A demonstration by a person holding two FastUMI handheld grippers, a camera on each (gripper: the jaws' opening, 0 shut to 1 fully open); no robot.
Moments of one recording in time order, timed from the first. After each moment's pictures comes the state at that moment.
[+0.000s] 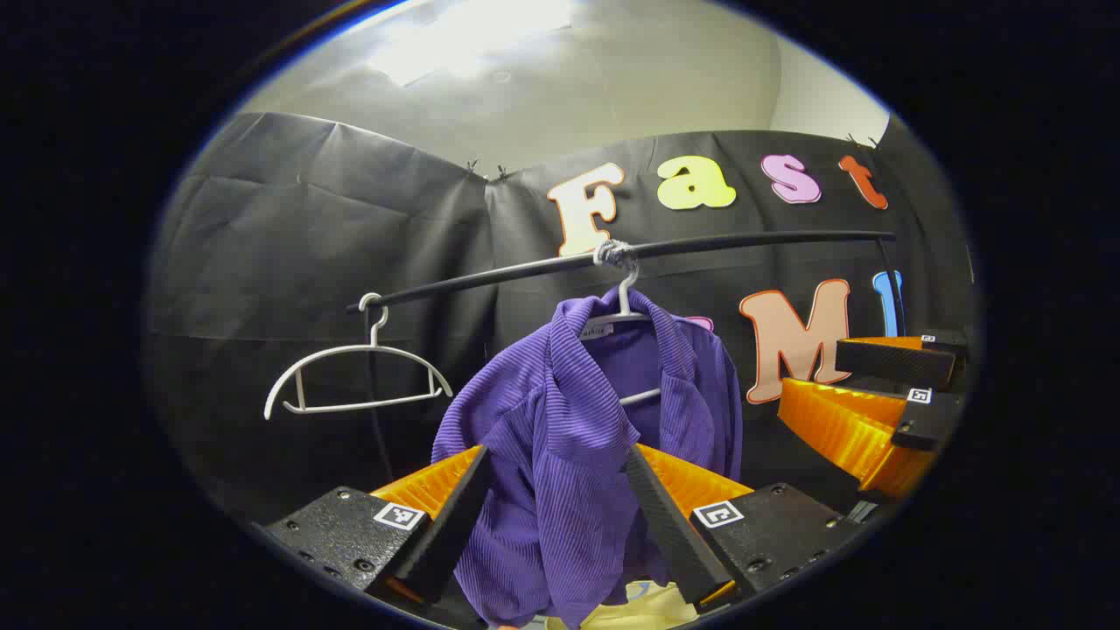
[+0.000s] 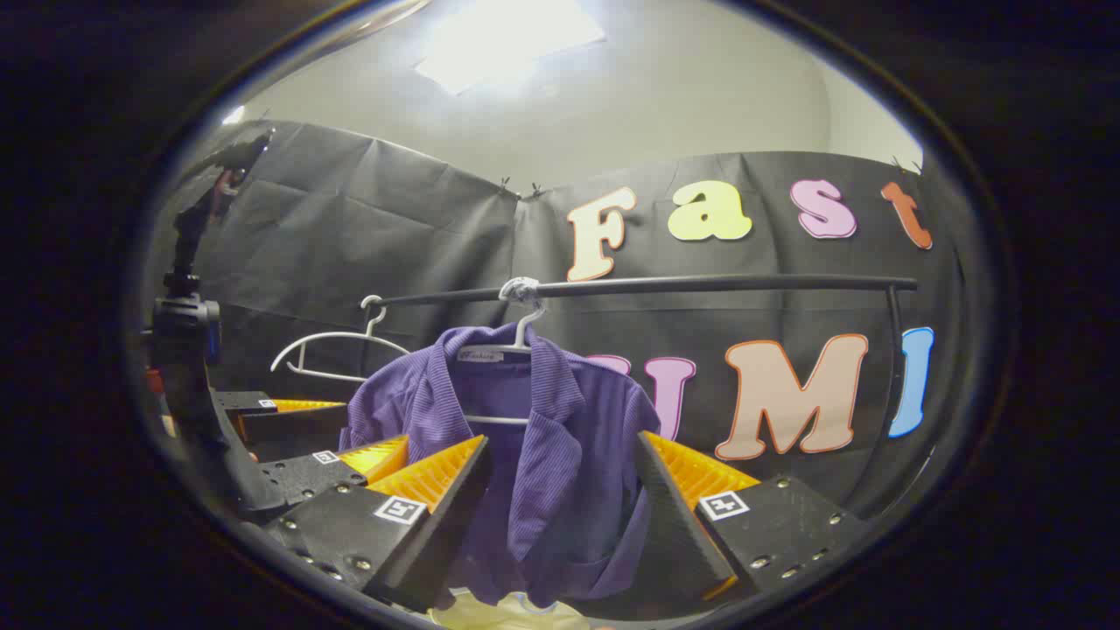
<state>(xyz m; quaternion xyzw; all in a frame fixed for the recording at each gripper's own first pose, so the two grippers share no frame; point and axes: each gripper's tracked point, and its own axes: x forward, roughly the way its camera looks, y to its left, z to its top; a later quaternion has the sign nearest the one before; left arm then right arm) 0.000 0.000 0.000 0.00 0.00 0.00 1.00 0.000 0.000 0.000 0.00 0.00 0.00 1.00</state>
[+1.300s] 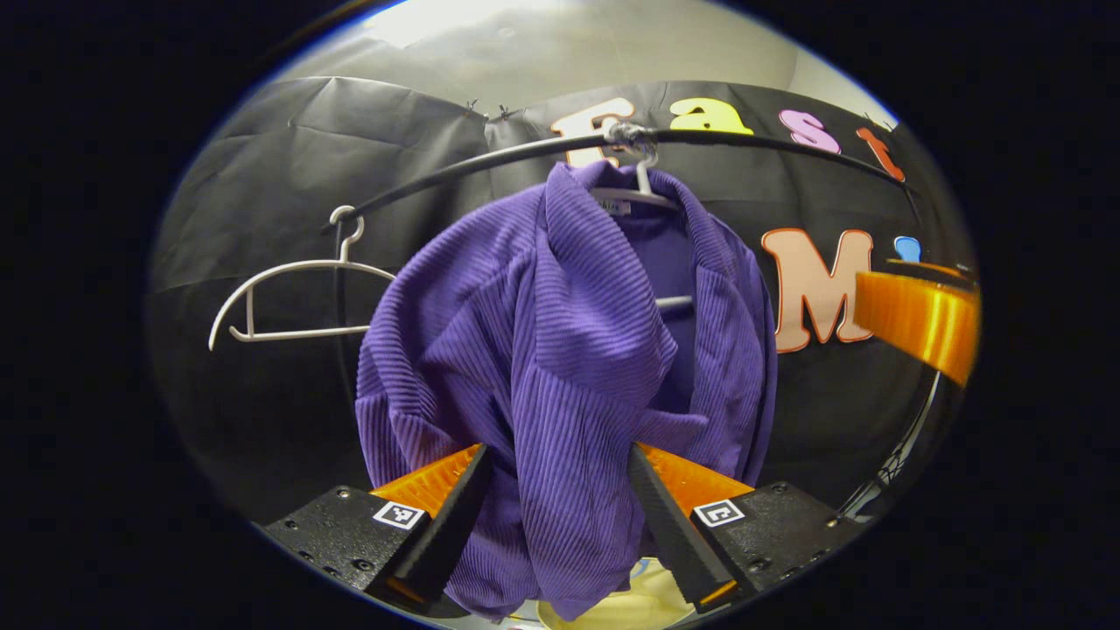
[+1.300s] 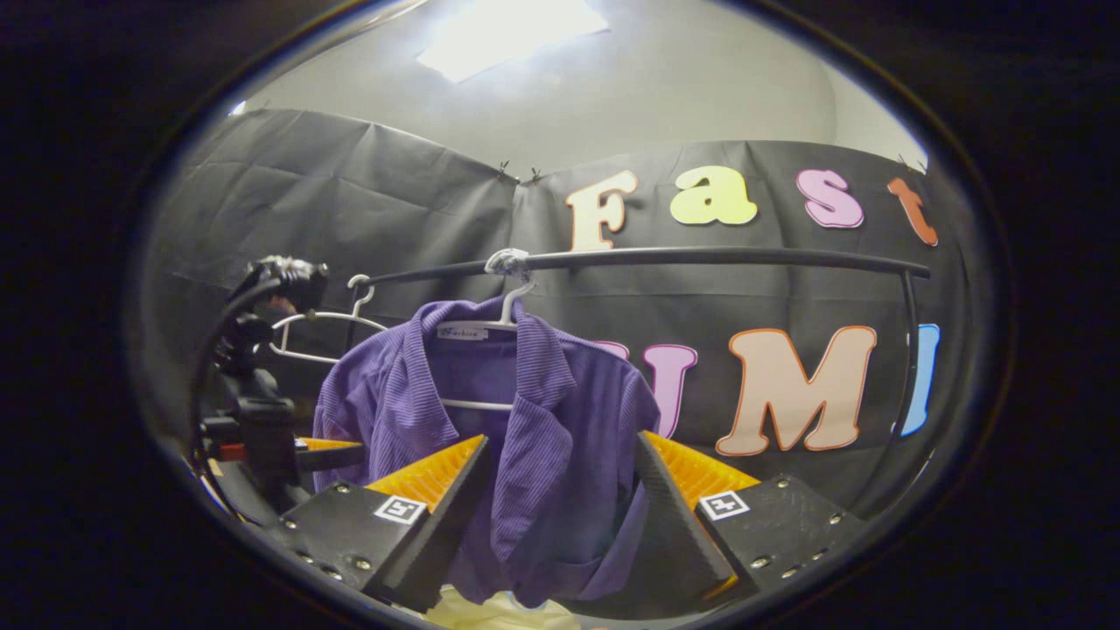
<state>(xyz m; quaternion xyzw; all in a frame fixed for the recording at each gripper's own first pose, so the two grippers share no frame) 0.054 0.003 -0.090 -0.02 0.09 0.00 1.00 0.025 -0.011 -0.020 -0.01 0.02 0.00 1.00</state>
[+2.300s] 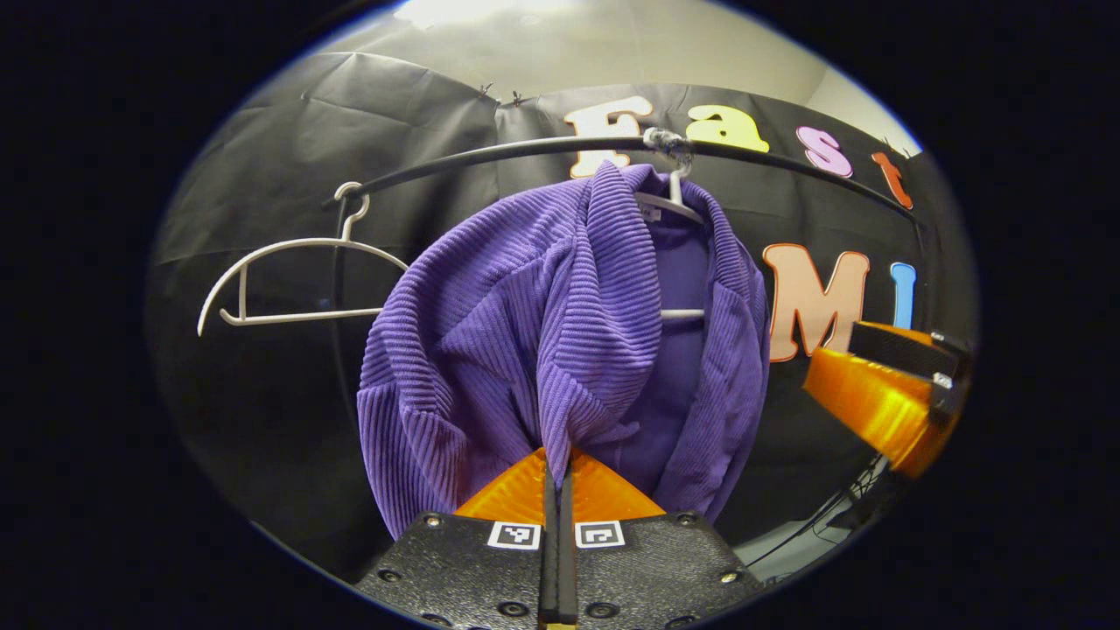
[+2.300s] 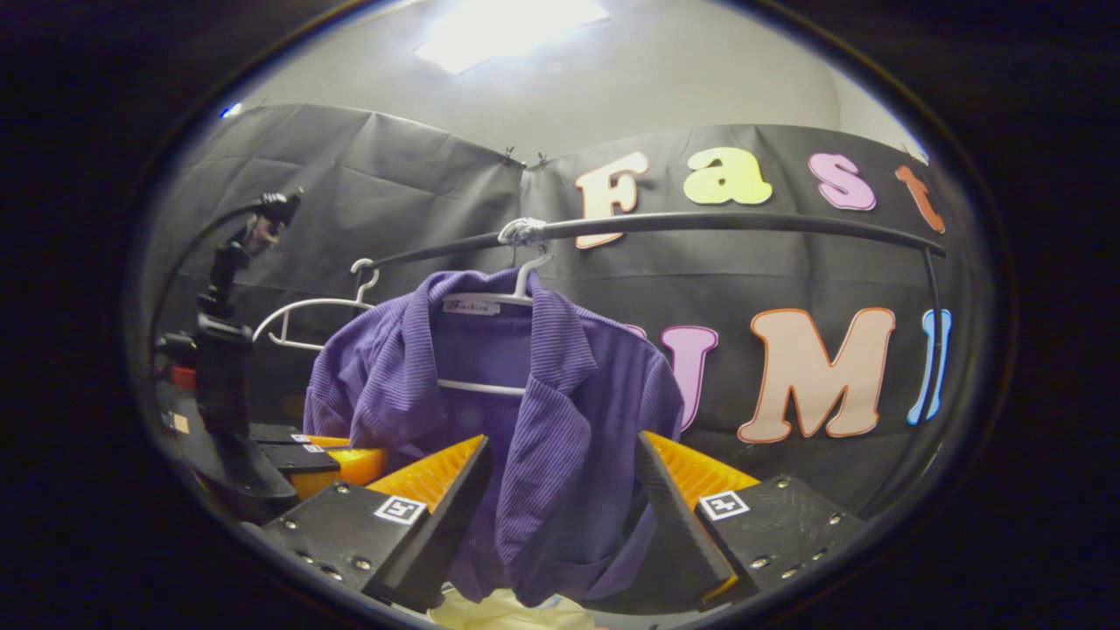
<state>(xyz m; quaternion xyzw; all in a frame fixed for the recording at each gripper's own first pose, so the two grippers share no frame) 0.045 0.021 -0.072 -0.06 0.11 -0.03 0.99 0.050 0.015 -0.050 0.00 0.05 0.01 1.00</state>
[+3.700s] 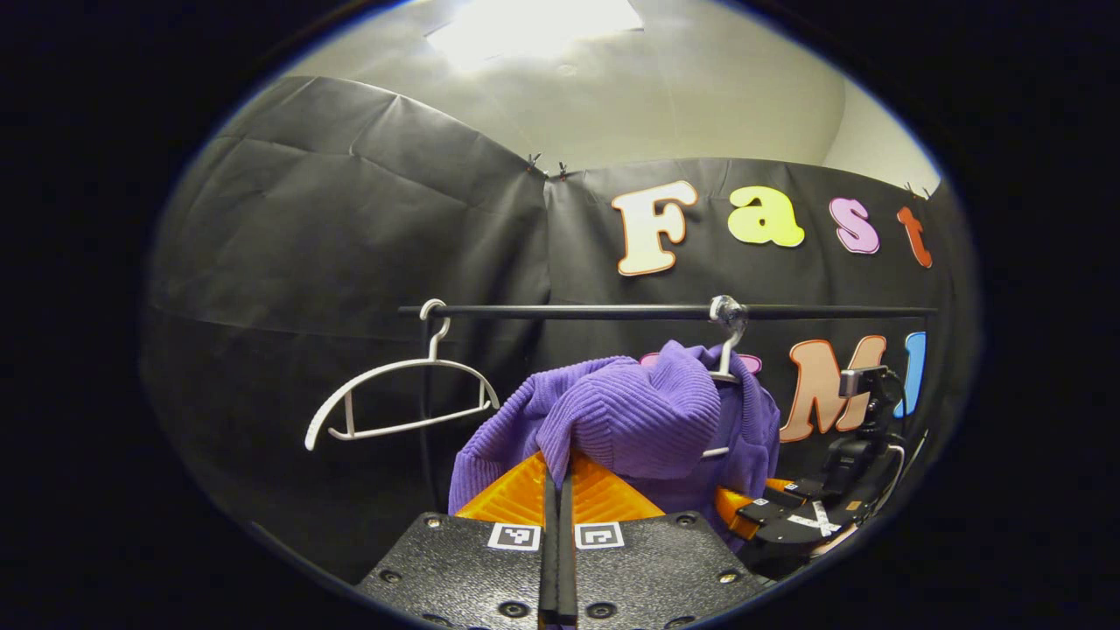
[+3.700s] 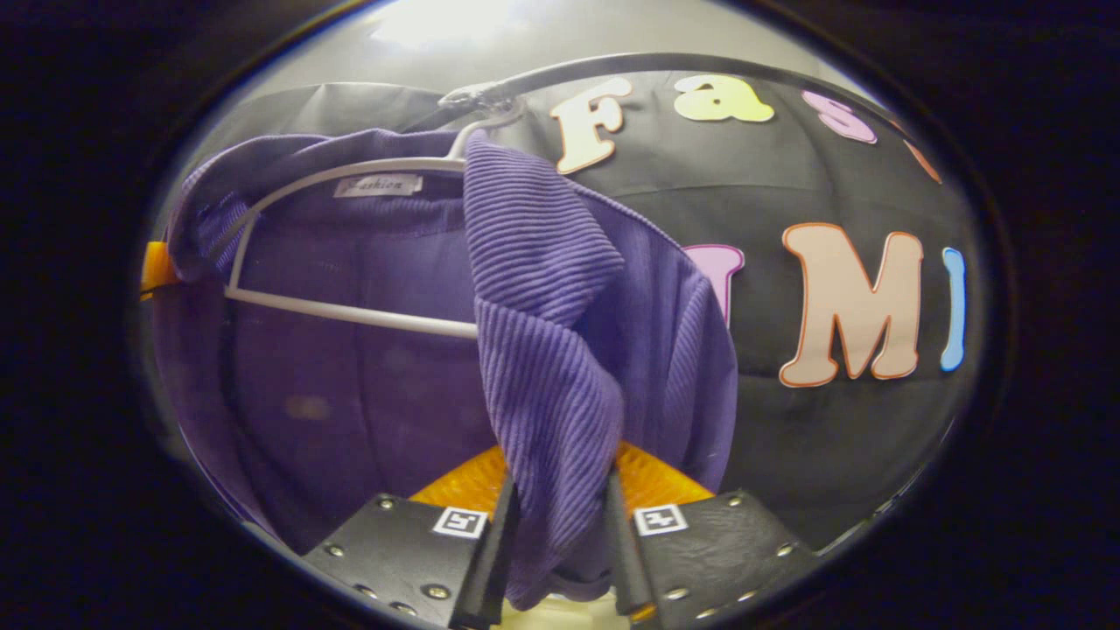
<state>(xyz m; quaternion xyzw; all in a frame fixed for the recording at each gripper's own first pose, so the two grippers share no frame) 0.022 0.105 0.057 -0.07 0.00 0.04 1.00 0.148 0.019 -0.134 0.04 0.13 -0.02 0.99</state>
